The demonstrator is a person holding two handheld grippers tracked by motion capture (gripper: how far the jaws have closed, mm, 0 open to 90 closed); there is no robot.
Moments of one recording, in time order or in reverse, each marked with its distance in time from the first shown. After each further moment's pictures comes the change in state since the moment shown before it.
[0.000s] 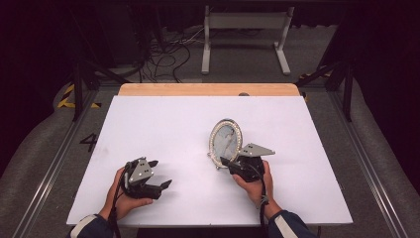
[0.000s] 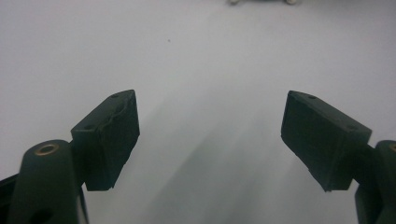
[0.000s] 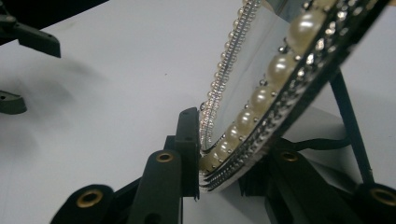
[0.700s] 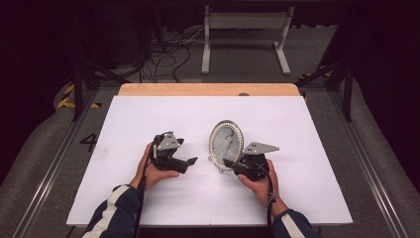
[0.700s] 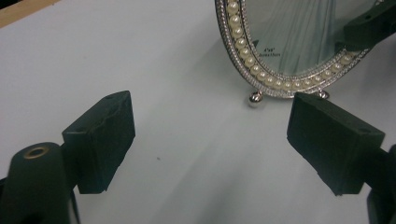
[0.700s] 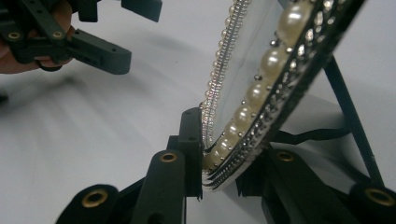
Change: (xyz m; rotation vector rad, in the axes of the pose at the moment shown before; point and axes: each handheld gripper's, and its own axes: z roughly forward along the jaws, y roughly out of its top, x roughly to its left) left arm 0.019 0.065 0.070 -0.068 -0.115 -0.041; right arm -0.011 0.002 -0.008 0.053 0.079 -0.003
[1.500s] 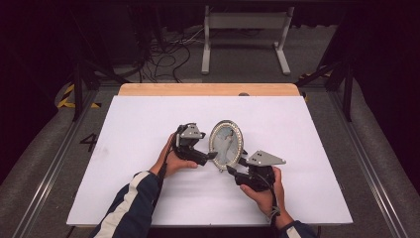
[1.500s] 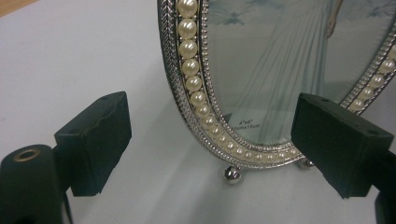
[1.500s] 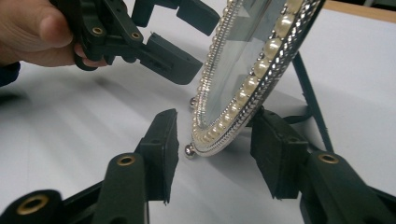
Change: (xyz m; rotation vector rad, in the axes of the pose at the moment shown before) left arm -0.003 0.035 0.050 -0.001 -0.139 0.018; right arm 0.026 -0.008 -0.028 -0.046 -0.152 -0.043
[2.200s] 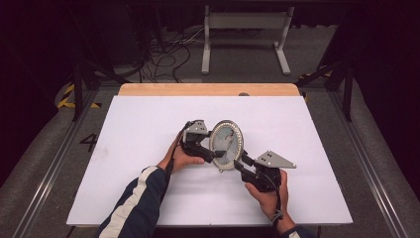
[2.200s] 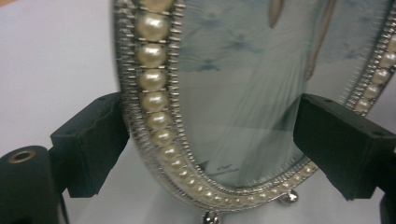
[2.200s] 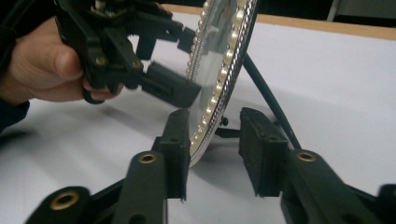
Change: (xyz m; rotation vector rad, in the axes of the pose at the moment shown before) left arm 0.001 0.014 0.020 -0.024 -0.129 0.003; right arm -0.003 0.001 -0.015 -0.092 -0.068 0.084
